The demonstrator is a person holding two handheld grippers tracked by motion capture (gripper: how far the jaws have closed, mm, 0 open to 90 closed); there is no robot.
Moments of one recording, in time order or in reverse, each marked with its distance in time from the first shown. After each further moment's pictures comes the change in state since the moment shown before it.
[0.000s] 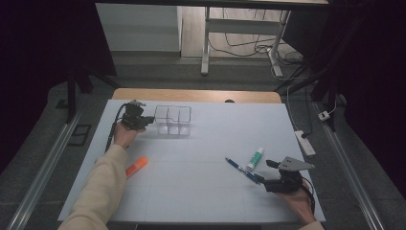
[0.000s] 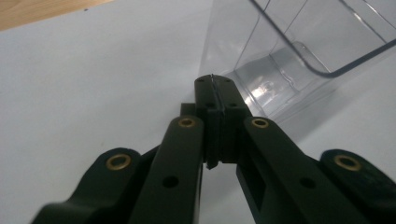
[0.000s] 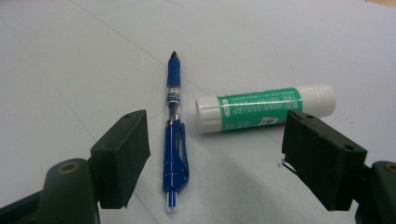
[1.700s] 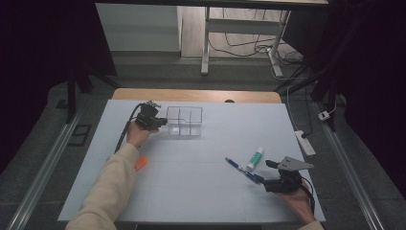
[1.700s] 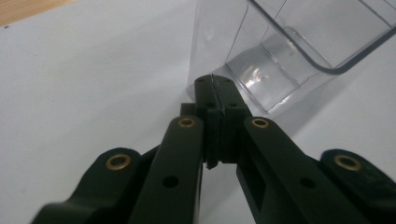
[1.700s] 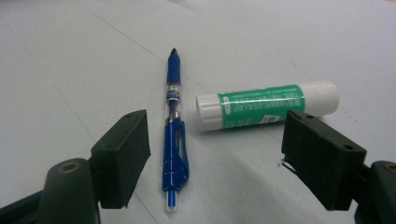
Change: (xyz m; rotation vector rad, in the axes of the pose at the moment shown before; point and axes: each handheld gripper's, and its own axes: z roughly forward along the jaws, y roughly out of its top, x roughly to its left) left arm -0.033 0.017 0.022 0.045 -0.055 0.070; right arm -0.001 -0.001 0.002 0.012 0.003 0.003
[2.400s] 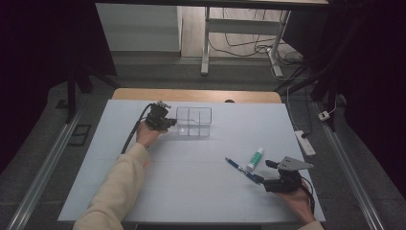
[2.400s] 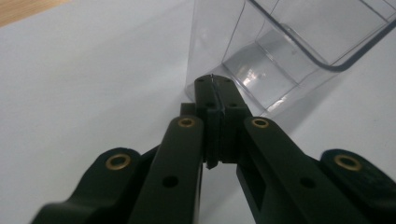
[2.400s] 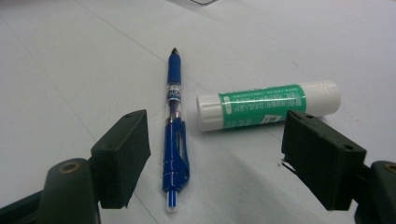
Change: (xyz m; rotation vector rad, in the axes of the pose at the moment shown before) left arm -0.024 0.014 0.015 0.001 -0.028 0.027; right arm 0.000 0.000 0.001 -0.002 0.007 0.003
